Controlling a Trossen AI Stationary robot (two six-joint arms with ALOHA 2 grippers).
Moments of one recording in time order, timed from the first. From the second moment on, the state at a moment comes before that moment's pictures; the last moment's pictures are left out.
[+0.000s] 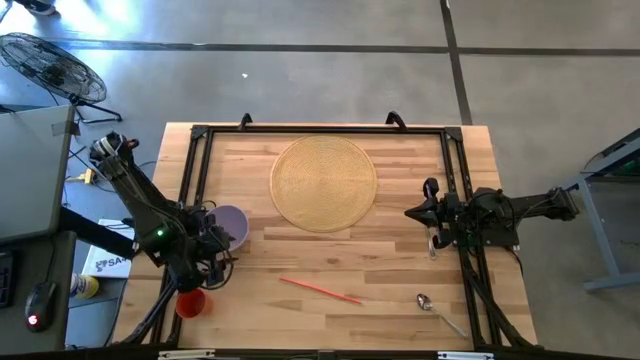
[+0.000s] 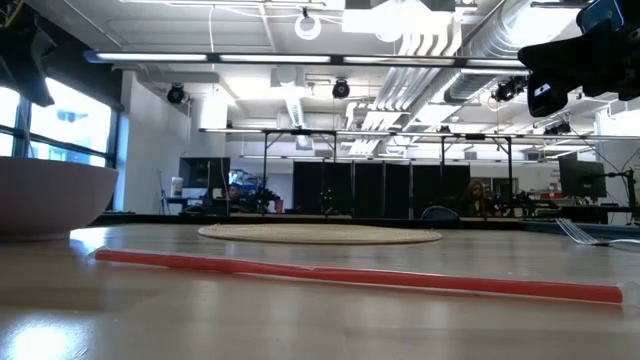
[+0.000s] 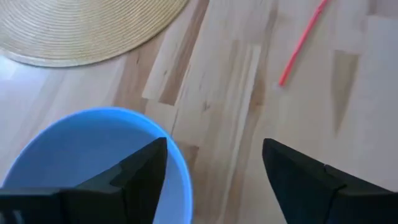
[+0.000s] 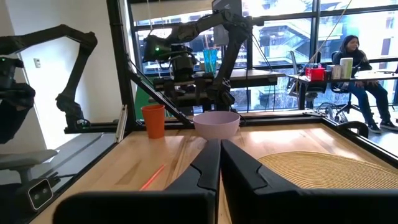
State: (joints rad) left arm -0.94 1.06 0.79 -0.98 -0.62 -1.11; right arm 0.13 0.03 0.01 0.14 0.06 0.07
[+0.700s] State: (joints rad) left arm -0.72 1.17 0.67 -0.91 -0.48 -1.16; right arm 0.13 0.03 0.01 0.14 0.06 0.07
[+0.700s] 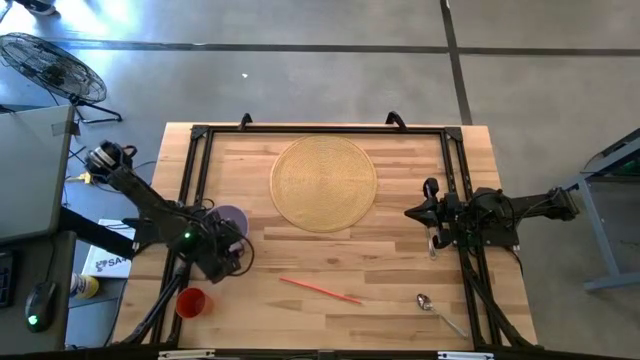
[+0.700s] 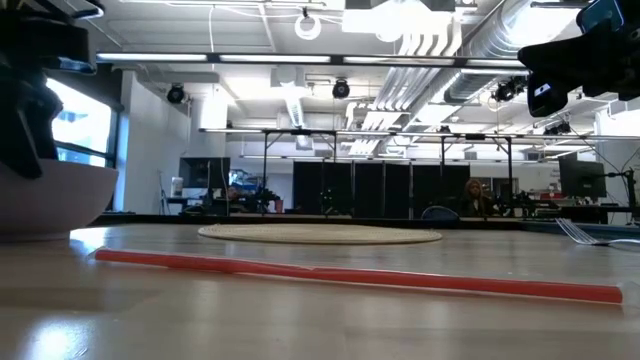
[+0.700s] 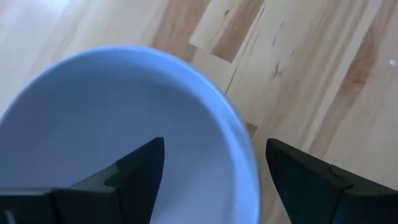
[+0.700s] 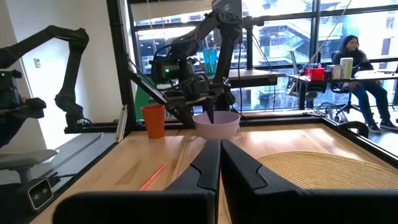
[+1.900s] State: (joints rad) left arm -0.71 1.22 0.67 -0.82 -0.34 -1.00; right arm 0.13 0.03 0.01 0.14 0.06 0.07
